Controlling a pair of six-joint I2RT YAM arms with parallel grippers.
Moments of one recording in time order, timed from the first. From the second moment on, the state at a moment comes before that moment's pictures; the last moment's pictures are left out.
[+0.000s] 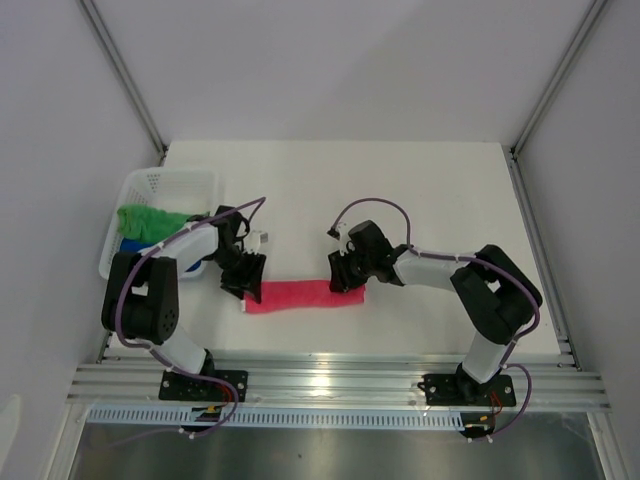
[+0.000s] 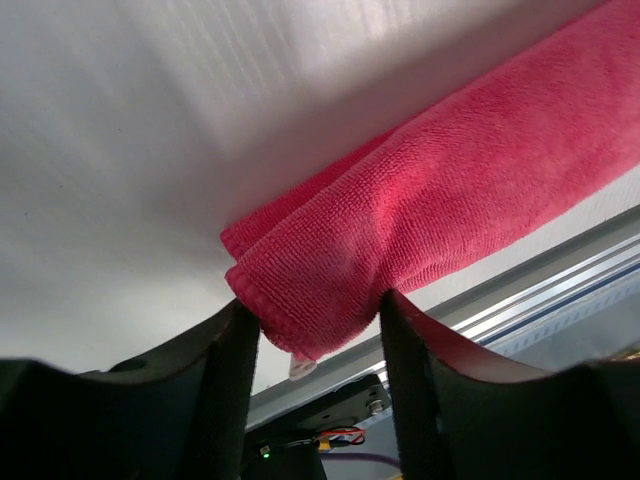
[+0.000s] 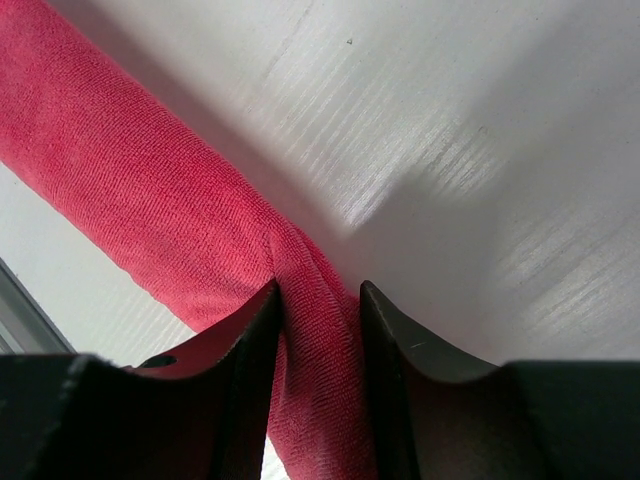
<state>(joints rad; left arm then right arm) -0.18 1.58 0.95 -0.90 0.35 0.09 0.73 1.75 0.92 -0.04 -0.32 0.23</state>
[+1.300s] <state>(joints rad) -0.10 1.66 0.96 -0.91 0.43 0.07 0.65 1.47 0.73 -0.19 -0.19 0.58</state>
